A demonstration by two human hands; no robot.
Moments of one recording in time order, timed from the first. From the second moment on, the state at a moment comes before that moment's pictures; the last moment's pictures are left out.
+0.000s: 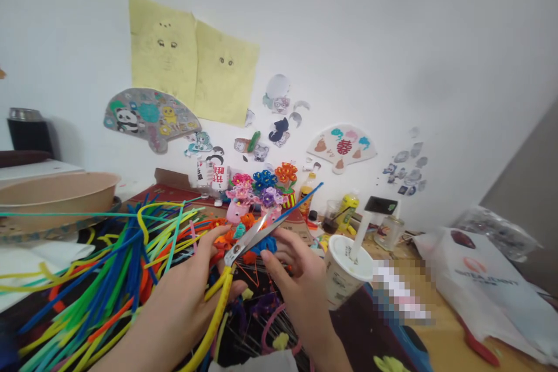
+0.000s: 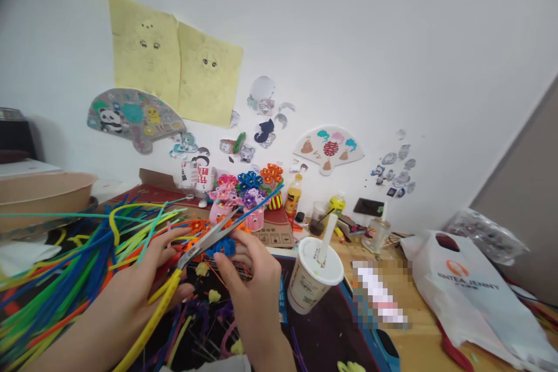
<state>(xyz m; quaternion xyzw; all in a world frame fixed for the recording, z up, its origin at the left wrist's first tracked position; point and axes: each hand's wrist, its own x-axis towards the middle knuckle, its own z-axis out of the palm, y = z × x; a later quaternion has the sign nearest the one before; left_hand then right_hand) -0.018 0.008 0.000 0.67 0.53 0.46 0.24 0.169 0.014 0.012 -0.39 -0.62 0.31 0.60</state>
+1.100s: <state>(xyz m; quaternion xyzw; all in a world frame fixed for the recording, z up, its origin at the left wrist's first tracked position) -0.013 0.003 0.005 0.73 0.54 0.38 0.19 0.179 0.016 0.020 -0.39 -0.65 0.26 0.60</state>
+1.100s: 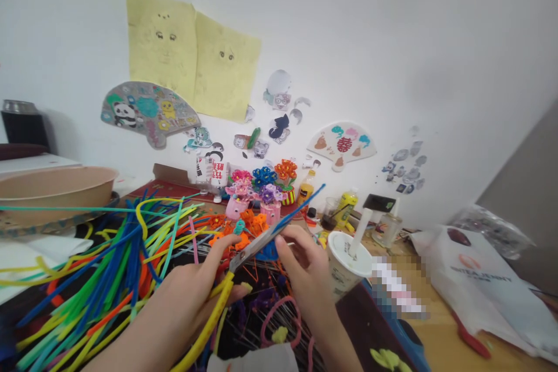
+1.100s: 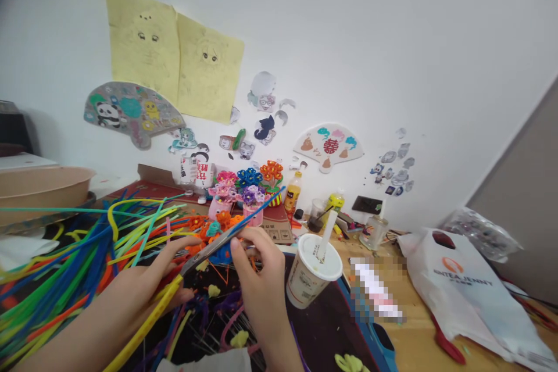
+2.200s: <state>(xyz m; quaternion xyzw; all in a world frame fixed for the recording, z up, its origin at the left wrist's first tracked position) 0.001 -0.002 0.001 0.78 0.59 0.16 0.12 0.168 0.014 0.015 -0.39 -0.68 0.20 0.59</state>
